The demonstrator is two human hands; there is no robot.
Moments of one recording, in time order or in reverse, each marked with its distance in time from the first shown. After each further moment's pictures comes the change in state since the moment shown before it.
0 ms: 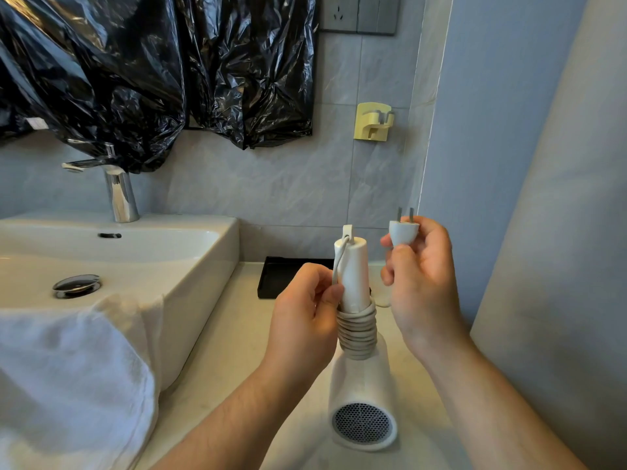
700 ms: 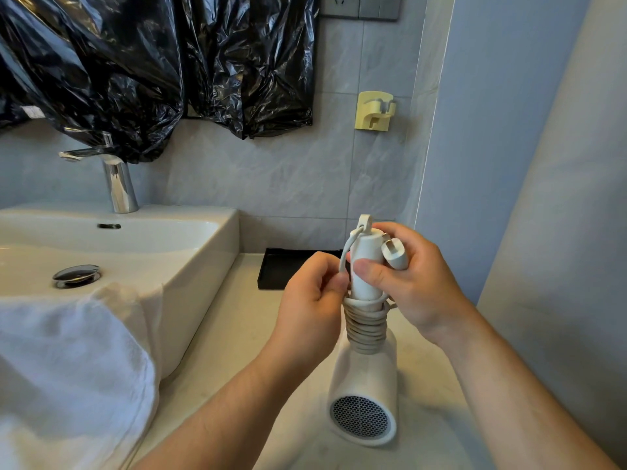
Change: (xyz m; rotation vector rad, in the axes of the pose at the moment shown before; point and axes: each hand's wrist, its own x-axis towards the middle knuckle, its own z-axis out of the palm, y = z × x) left_hand 0.004 0.006 0.003 -0.150 -0.136 -0.080; right_hand 0.005 0.002 -0.019 -0.105 -0.385 0.084
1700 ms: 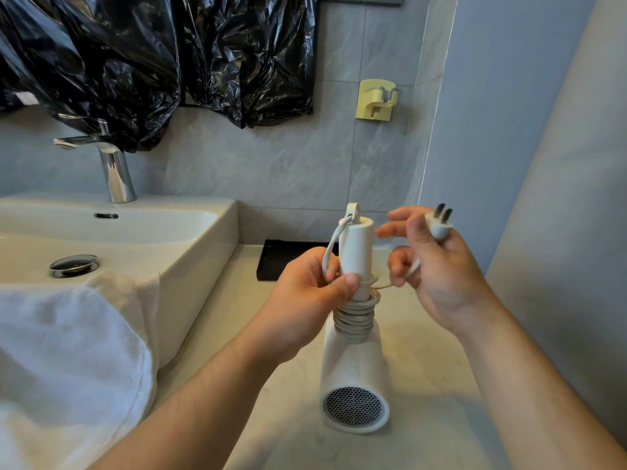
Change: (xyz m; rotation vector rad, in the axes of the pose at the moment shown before) left_hand 0.006 -0.009 -0.012 -0.368 -0.247 -0.143; right_hand 0.005 0.010 -0.015 0.229 0.077 0.028
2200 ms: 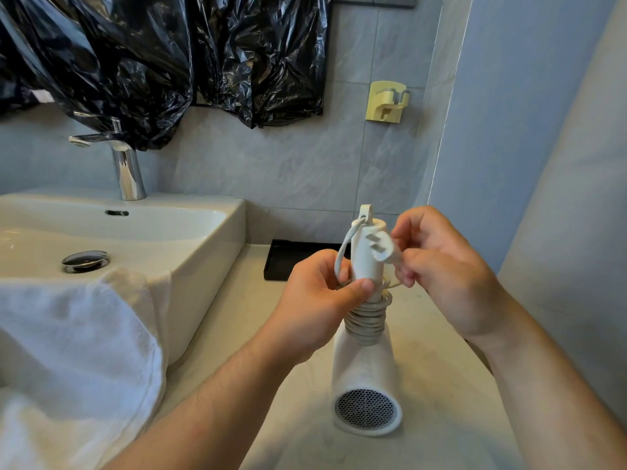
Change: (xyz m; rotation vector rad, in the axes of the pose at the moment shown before) left_hand 0.001 -0.006 0.001 0.034 0.057 0.010; right_hand -0.013 -0.025 0.005 -0.192 -0.257 -0.014
